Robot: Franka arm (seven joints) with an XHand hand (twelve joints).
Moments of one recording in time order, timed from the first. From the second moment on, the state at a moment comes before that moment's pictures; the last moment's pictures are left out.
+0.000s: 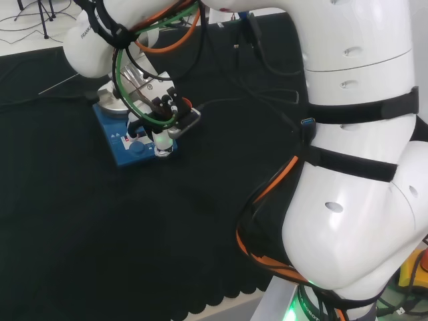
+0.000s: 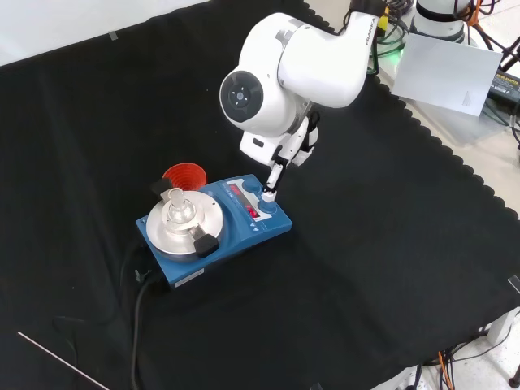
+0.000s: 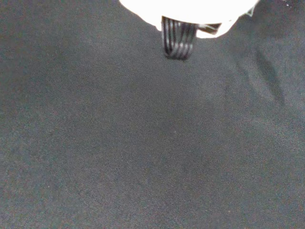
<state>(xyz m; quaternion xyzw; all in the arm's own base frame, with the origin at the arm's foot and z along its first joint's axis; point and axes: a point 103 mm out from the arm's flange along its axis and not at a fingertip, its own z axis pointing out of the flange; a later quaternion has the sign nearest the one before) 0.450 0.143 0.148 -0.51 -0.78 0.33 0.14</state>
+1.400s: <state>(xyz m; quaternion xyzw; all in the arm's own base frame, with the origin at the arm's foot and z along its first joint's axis) 0.454 0.138 0.135 -0.51 -0.78 0.34 0.15</state>
